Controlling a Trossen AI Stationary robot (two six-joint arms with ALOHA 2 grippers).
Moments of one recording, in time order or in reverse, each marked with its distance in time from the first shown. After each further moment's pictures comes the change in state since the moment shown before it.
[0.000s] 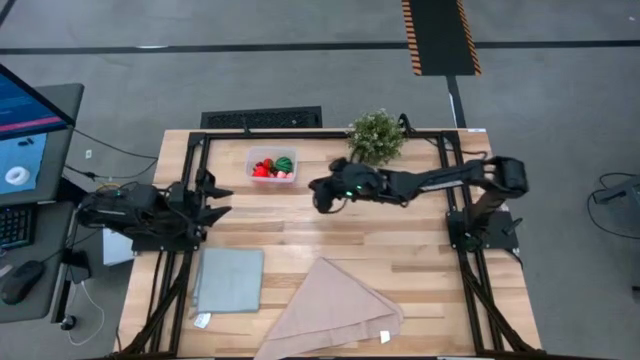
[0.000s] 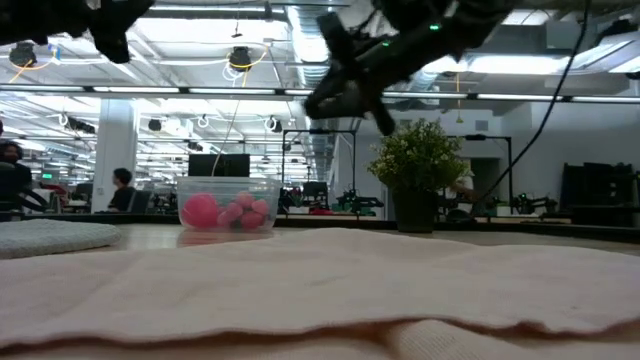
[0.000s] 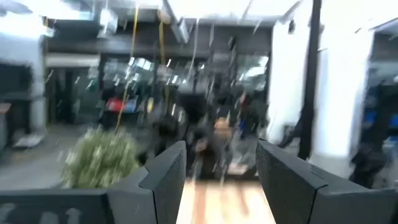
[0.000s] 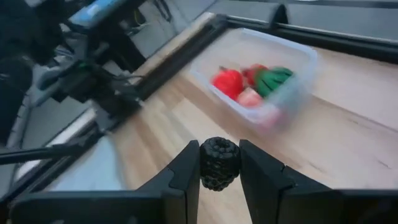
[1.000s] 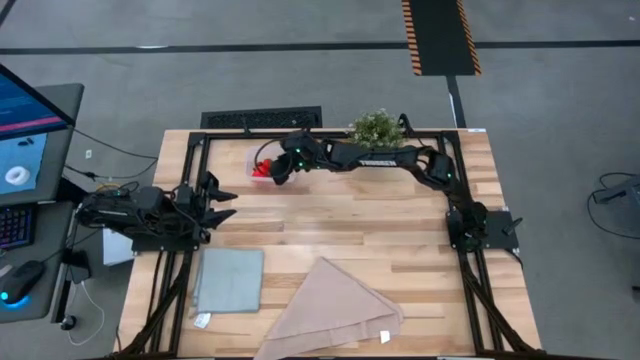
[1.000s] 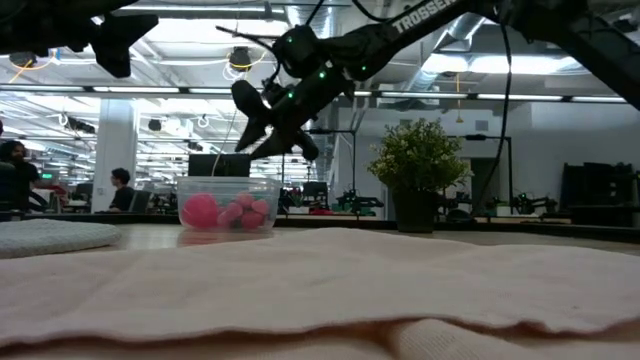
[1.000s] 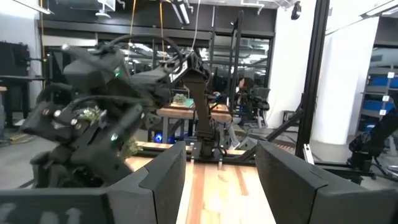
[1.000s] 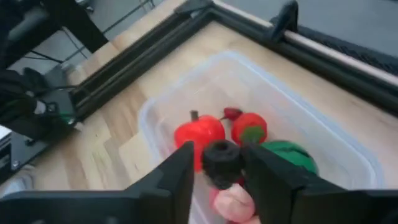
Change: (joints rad) left arm 0.000 0.003 -0.024 -0.032 0.006 -0.031; right arm -0.175 0.568 0.788 -0.383 -0.141 -0.168
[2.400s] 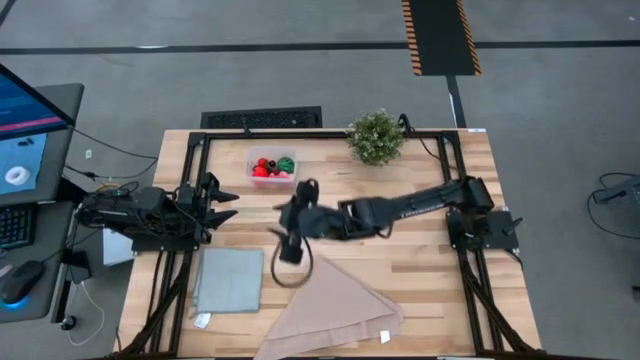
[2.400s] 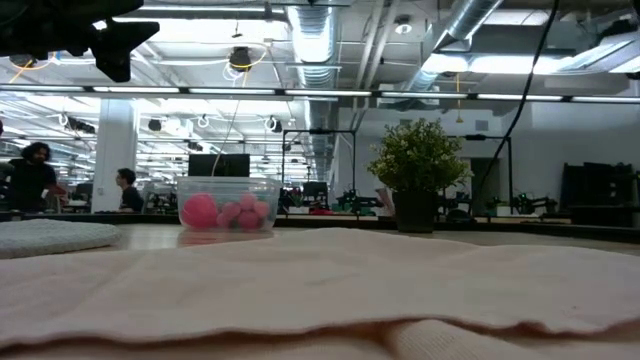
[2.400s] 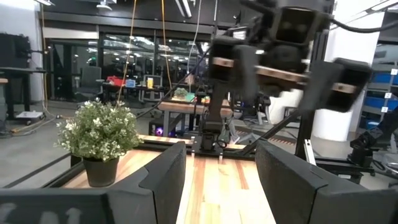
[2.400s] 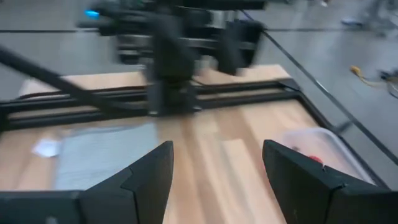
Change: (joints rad) left arm 0.000 0.000 0.000 -0.030 -0.006 -0.019; right arm 0.504 -0.268 0.028 -0.189 0.391 -0.344
